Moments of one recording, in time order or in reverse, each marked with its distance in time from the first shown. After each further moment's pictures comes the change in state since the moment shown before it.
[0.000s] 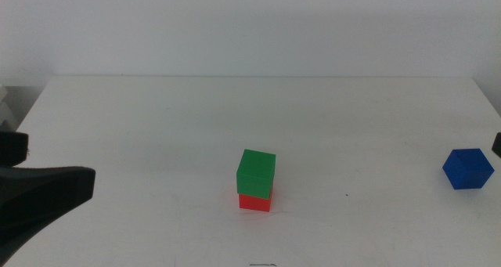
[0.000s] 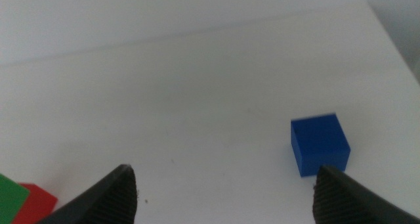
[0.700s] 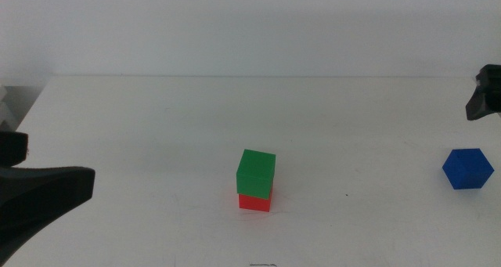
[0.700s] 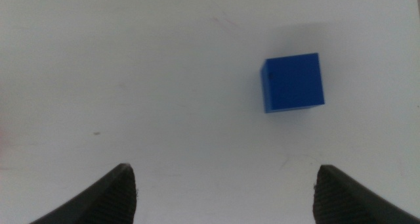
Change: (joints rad) left arm 0.000 0.000 0.000 0.000 0.000 0.003; right arm -0.018 0.647 -0.703 -0.104 0.662 -0.003
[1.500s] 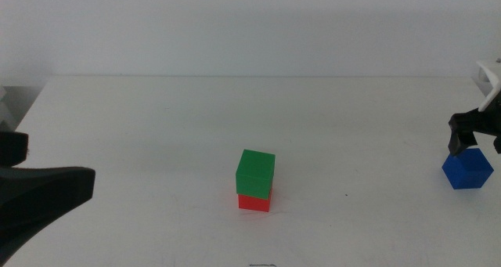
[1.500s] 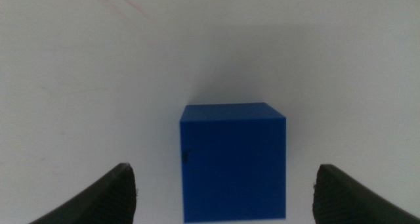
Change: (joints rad) left arm 0.000 0.000 0.000 0.000 0.000 0.000; right arm -0.141 0.478 -0.090 -0.011 -0.158 -0.246
